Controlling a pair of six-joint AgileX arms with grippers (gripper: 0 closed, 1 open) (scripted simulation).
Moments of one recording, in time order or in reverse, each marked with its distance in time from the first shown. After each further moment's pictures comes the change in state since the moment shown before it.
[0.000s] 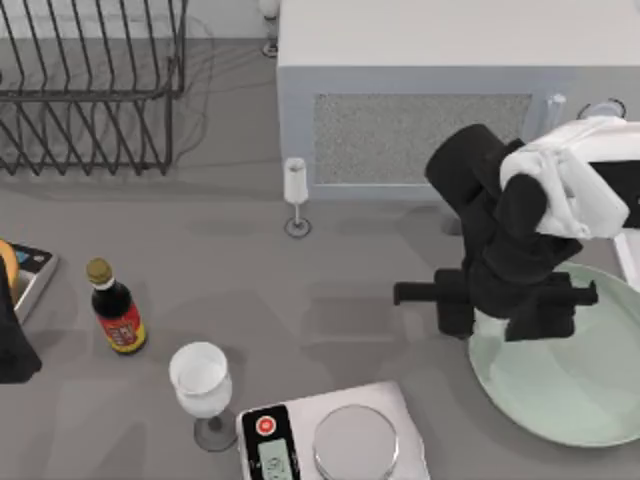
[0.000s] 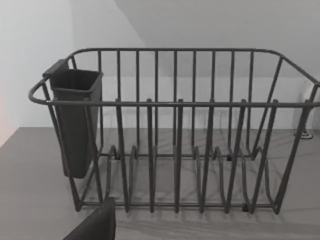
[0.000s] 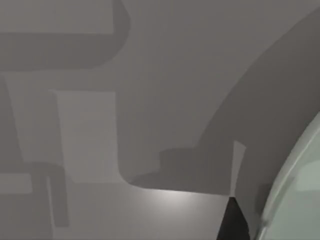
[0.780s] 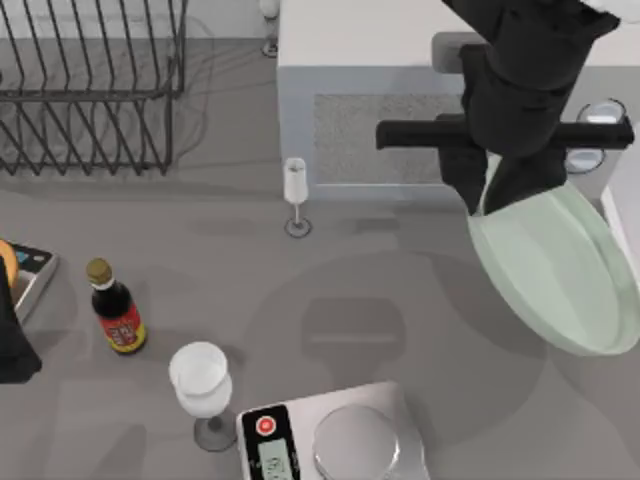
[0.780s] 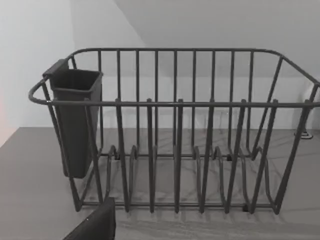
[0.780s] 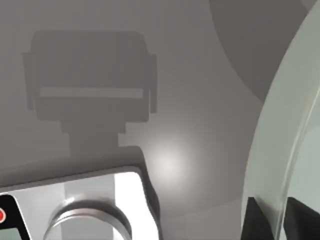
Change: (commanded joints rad) left arm 0.000 0.000 0.000 0.000 0.000 0.000; right arm 0.018 0.016 0.719 -0.733 -0.004 -0.001
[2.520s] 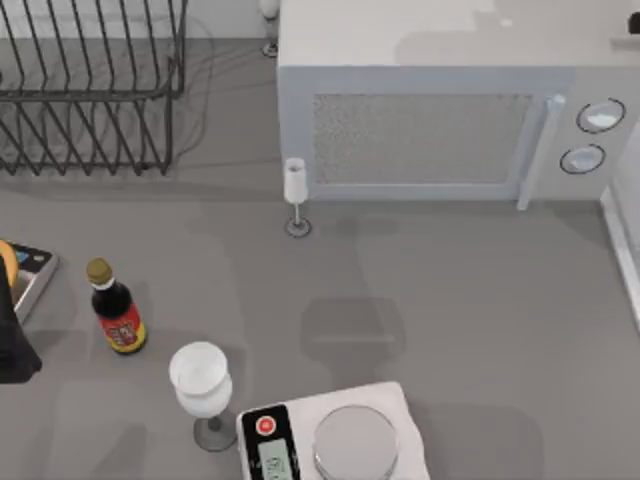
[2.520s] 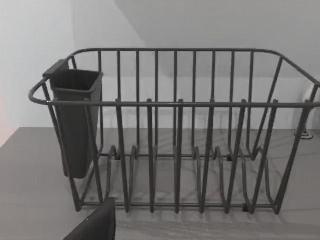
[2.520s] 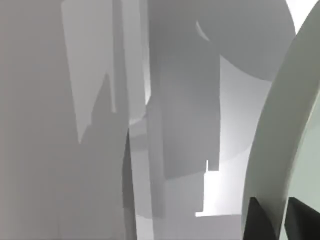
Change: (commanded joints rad) left arm 0.000 0.000 0.000 0.000 0.000 0.000; right arm -0.633 0.697 1.034 -0.325 0.022 -0.570
